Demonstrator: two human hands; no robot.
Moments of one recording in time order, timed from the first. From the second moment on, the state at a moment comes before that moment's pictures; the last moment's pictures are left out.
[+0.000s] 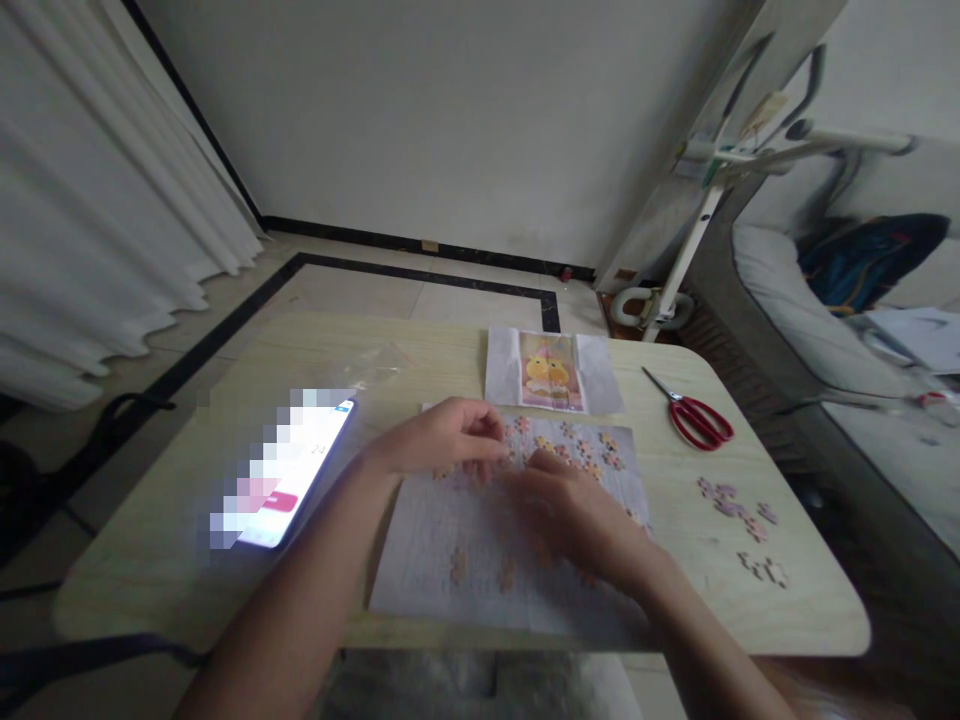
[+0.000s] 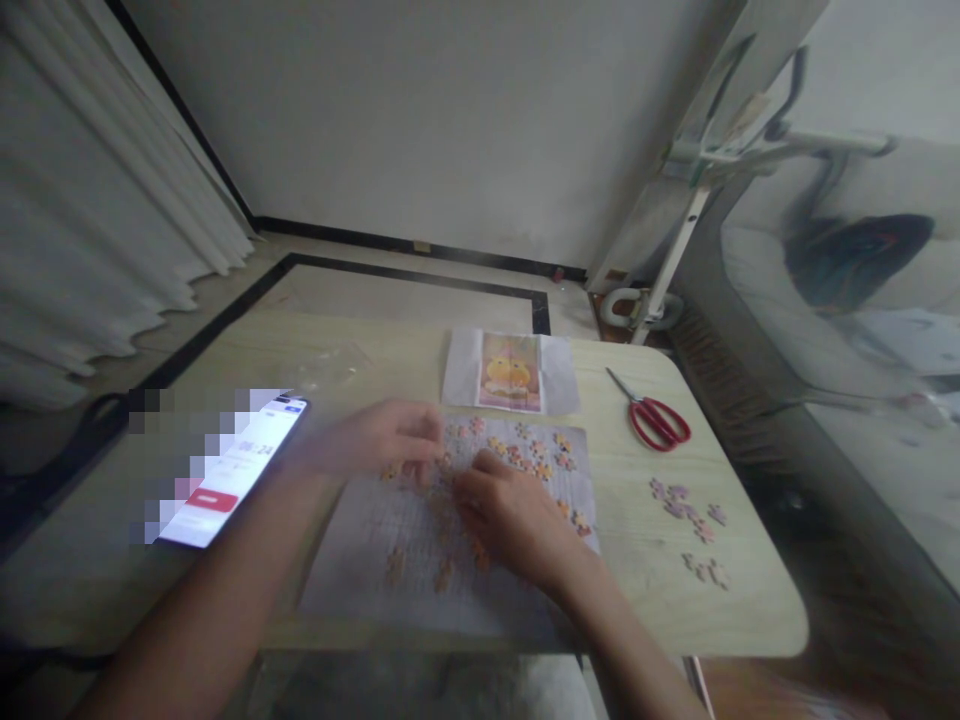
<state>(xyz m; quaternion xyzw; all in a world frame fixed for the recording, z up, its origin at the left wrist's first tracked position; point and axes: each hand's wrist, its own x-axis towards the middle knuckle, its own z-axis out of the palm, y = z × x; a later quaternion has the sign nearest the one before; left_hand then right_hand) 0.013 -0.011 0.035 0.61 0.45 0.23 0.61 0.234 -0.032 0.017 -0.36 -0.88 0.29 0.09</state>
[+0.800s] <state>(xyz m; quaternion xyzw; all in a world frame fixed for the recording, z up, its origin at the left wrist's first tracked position) 0.053 -0.014 0.006 0.40 0.51 0.50 0.58 0.230 0.011 0.003 -0.44 -0.54 0.57 0.42</state>
